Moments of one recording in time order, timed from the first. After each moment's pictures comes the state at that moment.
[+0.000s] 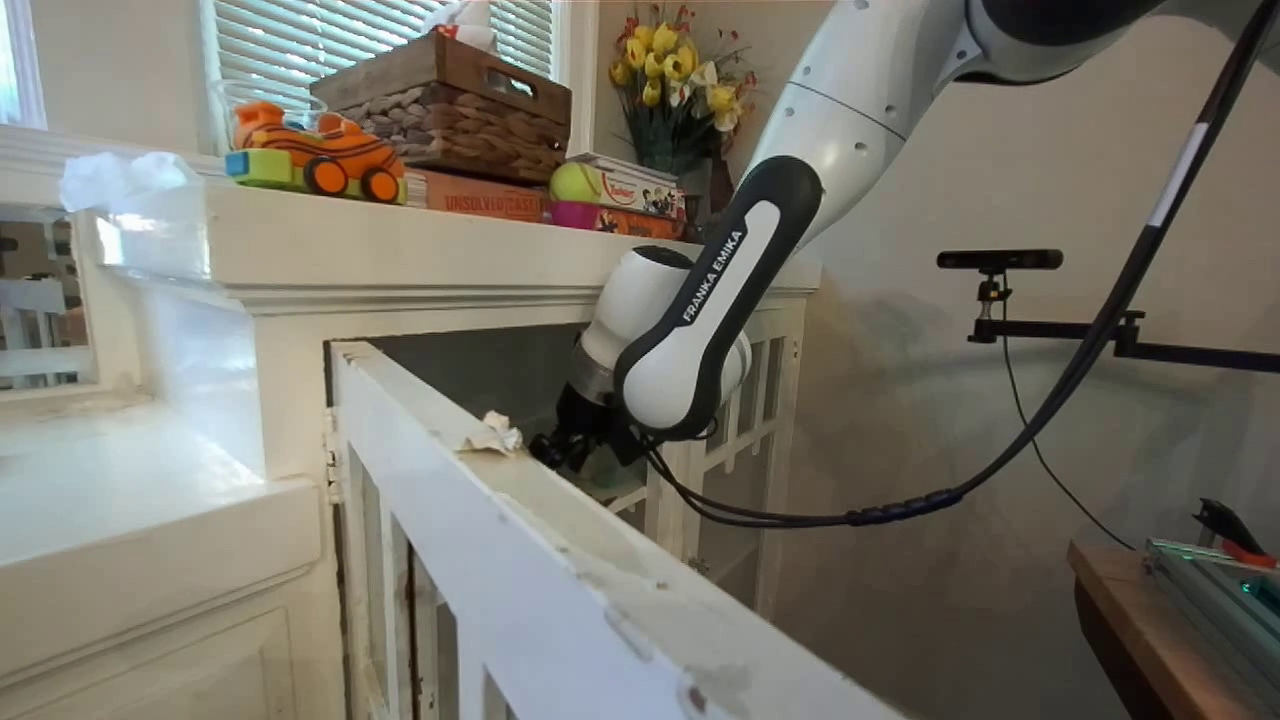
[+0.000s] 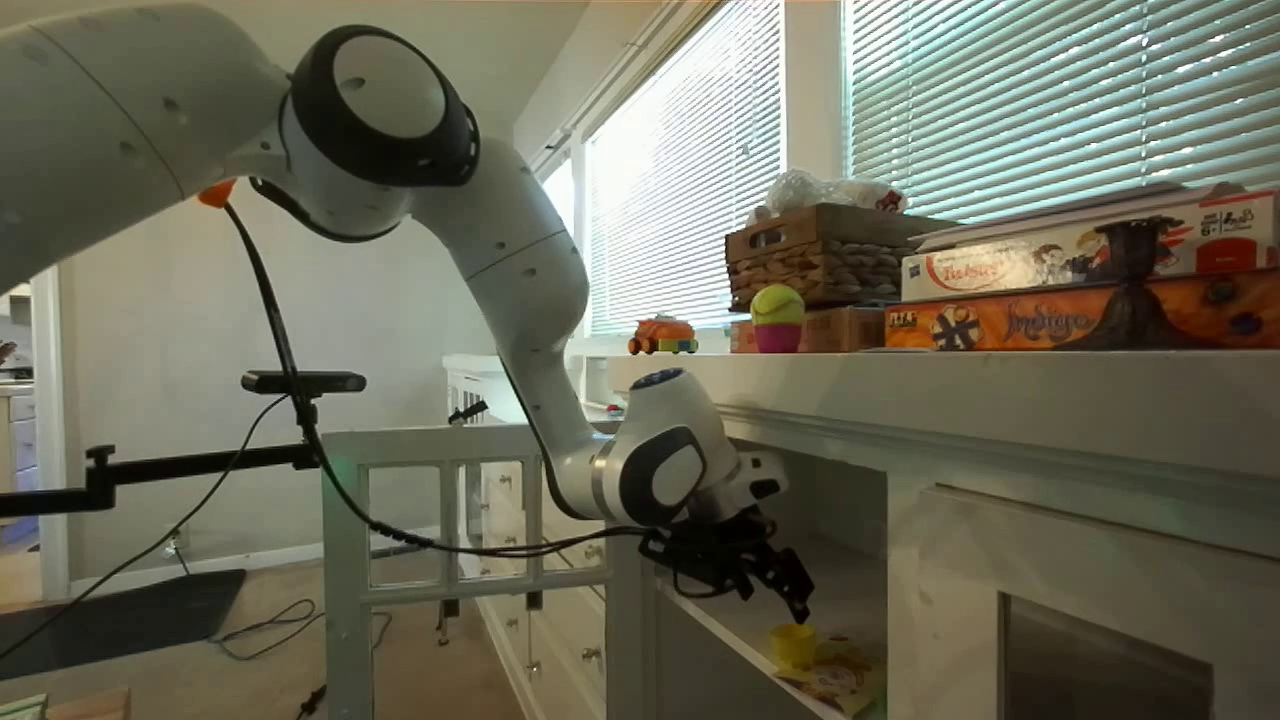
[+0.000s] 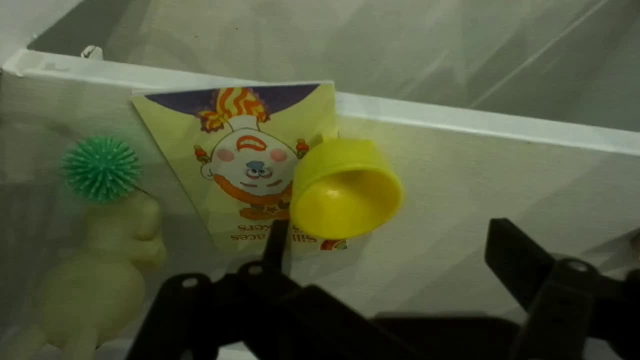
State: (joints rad) arm 0.09 0.86 -0.19 -1.78 -0.03 3.16 0.12
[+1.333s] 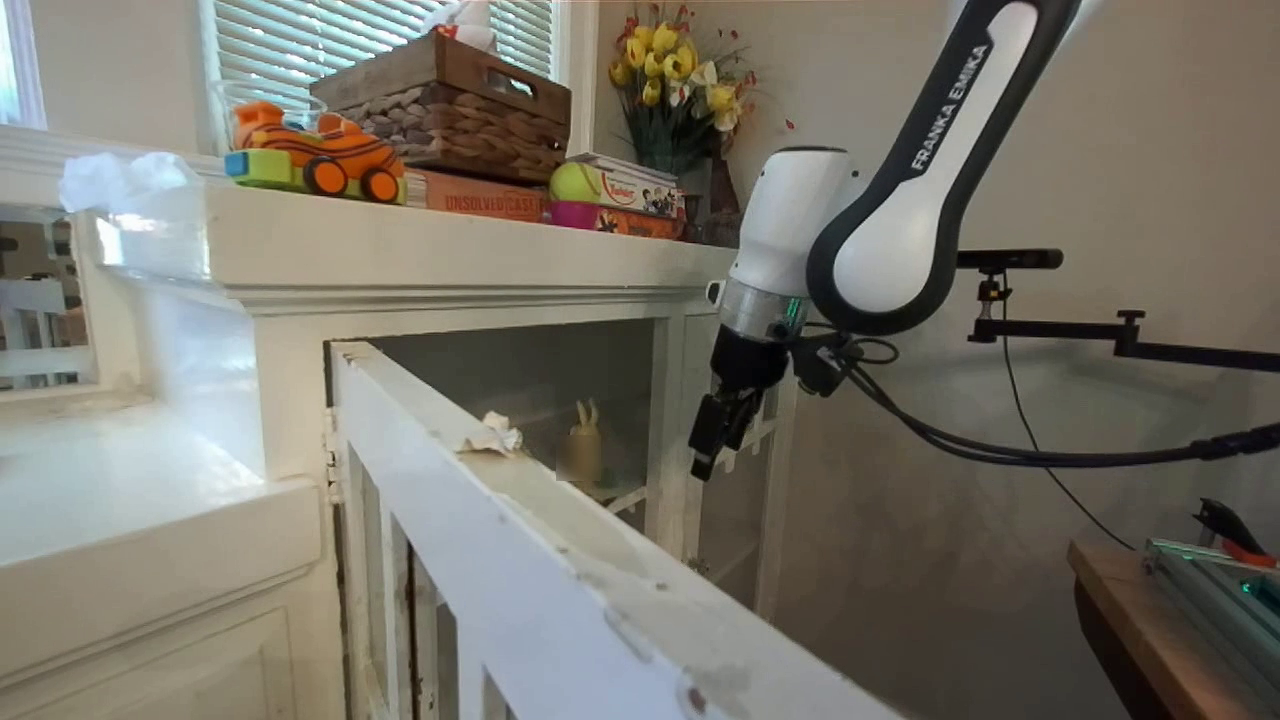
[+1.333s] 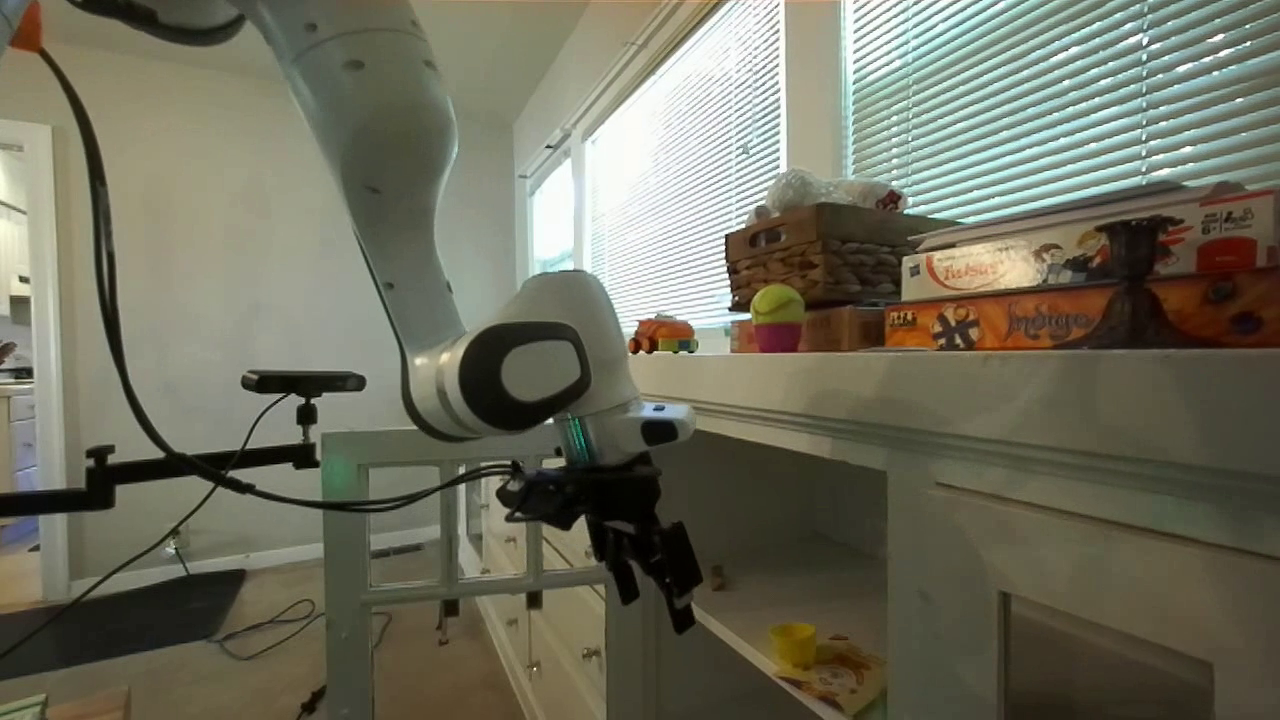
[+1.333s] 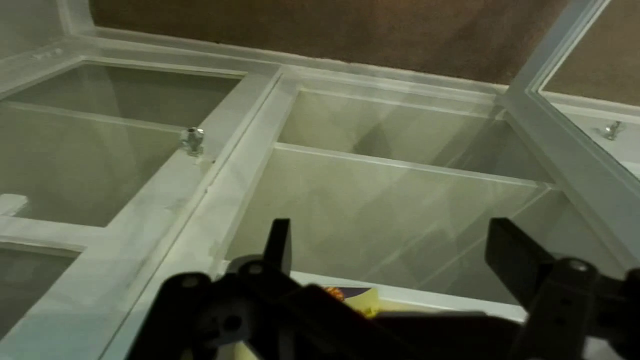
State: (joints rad) arm 0.24 0.29 -0.38 -2.47 -0.14 3.00 0.12
